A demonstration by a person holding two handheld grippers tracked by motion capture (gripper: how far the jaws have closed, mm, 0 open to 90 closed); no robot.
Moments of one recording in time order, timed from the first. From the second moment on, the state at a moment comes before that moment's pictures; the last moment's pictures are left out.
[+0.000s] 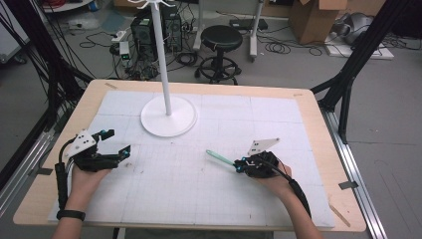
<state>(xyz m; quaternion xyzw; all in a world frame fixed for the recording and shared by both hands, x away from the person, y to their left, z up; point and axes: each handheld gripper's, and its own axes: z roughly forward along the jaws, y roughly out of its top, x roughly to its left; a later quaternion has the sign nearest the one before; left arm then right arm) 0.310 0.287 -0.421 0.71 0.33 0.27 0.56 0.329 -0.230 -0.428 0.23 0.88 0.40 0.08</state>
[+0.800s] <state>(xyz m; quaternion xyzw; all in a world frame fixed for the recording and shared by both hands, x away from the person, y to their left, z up) 0.309 0.288 -0.420 0.70 0.33 0.27 0.57 0.366 -0.227 -0.318 0.23 0.80 0.53 0.15</state>
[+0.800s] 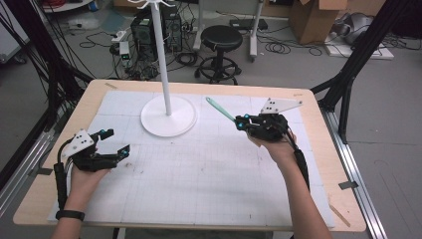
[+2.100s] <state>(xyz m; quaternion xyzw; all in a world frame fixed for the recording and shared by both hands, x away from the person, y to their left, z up) 0.308 0.289 -0.418 0.69 0.32 0.26 0.59 0.414 -0.155 -0.200 0.22 0.70 0.65 0.21</state>
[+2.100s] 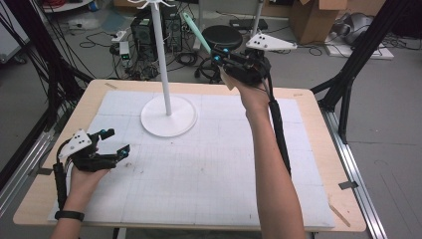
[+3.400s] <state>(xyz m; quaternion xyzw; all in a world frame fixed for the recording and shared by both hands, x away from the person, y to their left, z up) 0.307 0.289 -0.418 0.69 0.32 0.25 0.59 0.421 -0.100 -0.191 0.20 0.70 0.64 0.22</state>
